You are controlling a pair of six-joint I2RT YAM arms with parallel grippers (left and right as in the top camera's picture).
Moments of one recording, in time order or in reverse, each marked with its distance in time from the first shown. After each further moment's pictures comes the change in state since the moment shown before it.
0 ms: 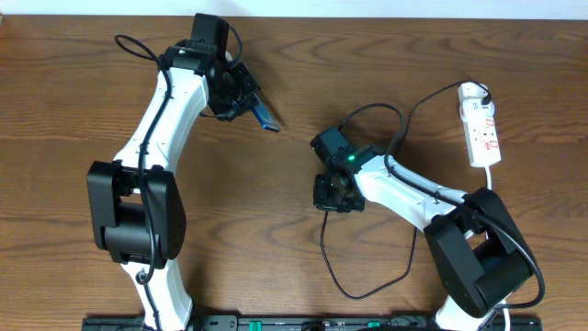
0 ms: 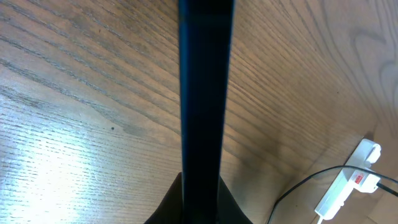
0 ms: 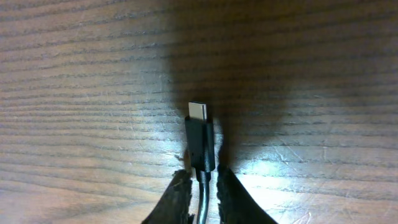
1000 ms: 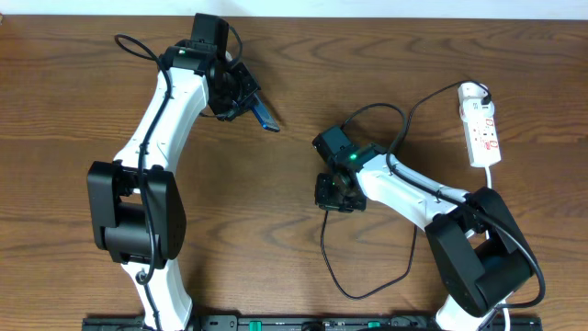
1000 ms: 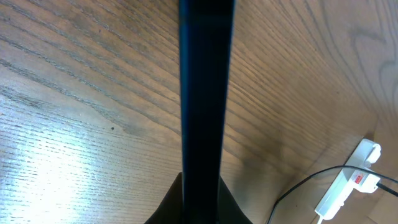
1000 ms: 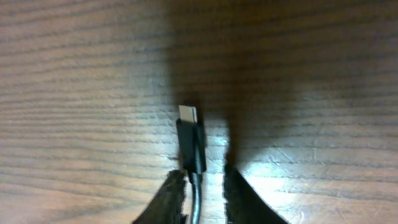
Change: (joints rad) left arm 0.000 0.000 0.000 0.000 0.000 0.000; right arm -0.011 0.000 0.000 -0.003 -0.002 -0.001
